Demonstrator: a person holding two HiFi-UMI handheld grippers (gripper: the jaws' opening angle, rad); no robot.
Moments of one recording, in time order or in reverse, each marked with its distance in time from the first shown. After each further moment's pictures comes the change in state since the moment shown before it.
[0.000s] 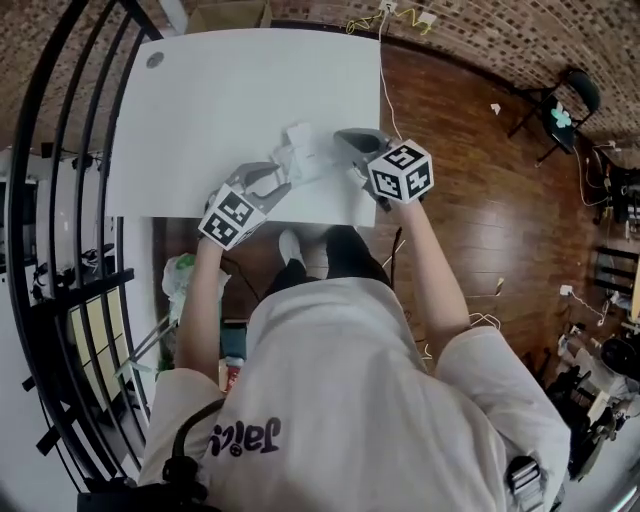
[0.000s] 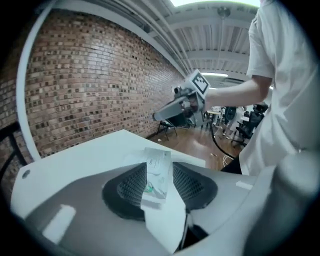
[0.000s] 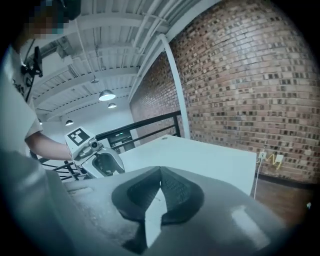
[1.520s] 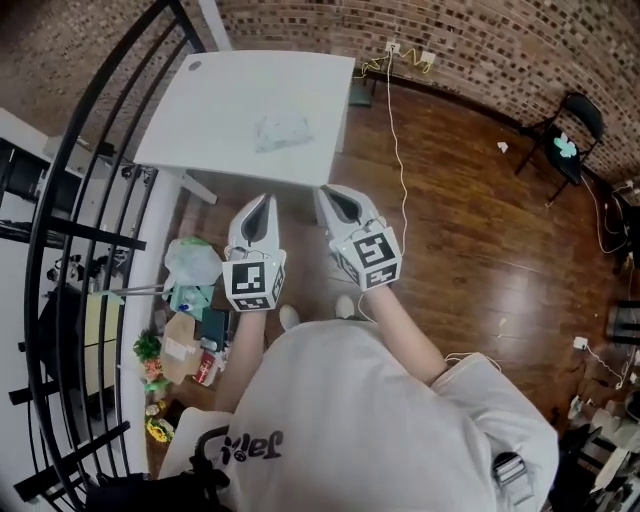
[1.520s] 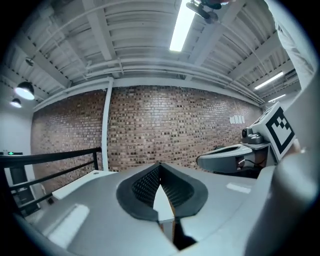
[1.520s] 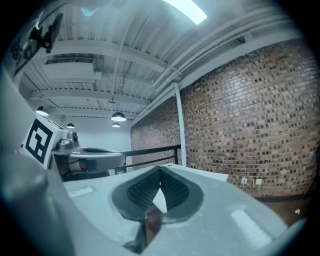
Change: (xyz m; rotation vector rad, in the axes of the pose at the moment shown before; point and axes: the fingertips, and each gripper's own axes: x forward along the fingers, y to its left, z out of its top) left arm -0.106 -0.319 0.165 -0.192 -0.471 0.849; right arm -0.330 0.192 -0.054 -0.143 -0.380 -0.107
